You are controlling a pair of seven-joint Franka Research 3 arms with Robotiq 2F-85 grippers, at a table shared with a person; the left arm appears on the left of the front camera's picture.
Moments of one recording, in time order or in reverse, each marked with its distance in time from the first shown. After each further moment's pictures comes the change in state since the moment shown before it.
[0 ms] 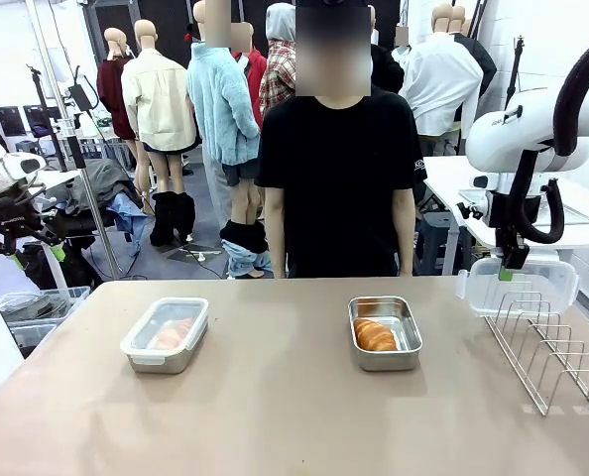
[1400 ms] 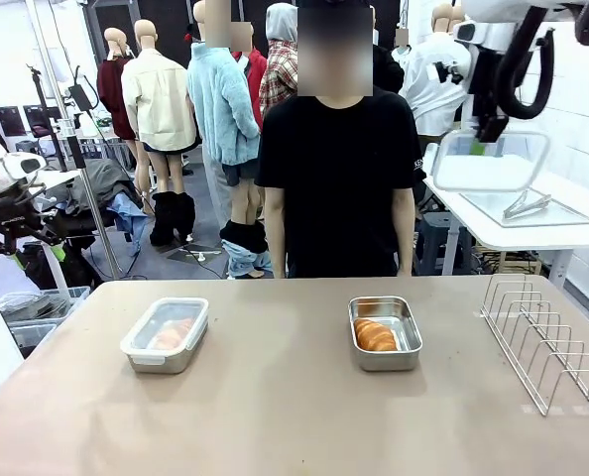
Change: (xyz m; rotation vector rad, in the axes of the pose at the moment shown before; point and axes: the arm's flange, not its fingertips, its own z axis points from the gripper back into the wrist) left arm 0.000 0.000 0.000 0.000 -0.001 -0.001; right arm 0.084 0.056 0.245 -0.395 -0.073 0.103
